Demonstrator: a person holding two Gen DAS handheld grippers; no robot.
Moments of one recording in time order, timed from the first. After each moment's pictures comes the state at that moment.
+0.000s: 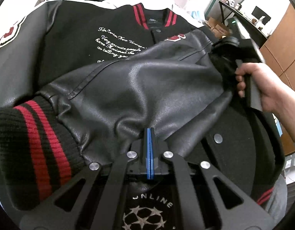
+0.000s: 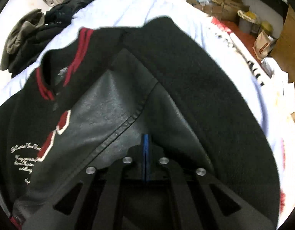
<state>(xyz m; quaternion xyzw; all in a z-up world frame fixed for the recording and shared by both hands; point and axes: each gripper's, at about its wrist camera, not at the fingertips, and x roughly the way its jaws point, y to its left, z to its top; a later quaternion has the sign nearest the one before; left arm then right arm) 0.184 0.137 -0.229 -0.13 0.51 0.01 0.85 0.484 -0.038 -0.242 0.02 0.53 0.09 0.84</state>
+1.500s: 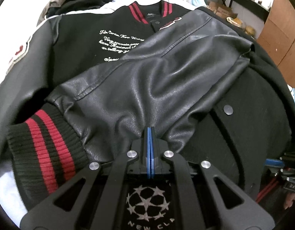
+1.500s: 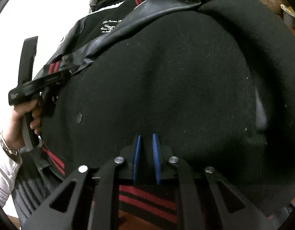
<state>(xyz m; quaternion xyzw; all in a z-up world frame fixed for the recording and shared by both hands) 0.167 0.112 -0.224 -0.01 0.53 0.05 0.85 0.174 -0.129 -0.253 0.04 0.57 0.34 0.75</state>
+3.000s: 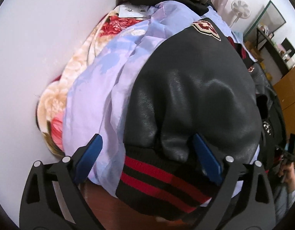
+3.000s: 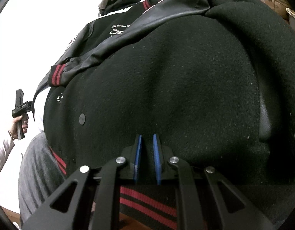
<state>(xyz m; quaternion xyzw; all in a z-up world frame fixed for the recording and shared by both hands) -0.041 0.454 -0.175 -0.19 0.50 0.12 0.83 0.166 -0.141 -0.255 0.06 0.55 0.37 0.75</state>
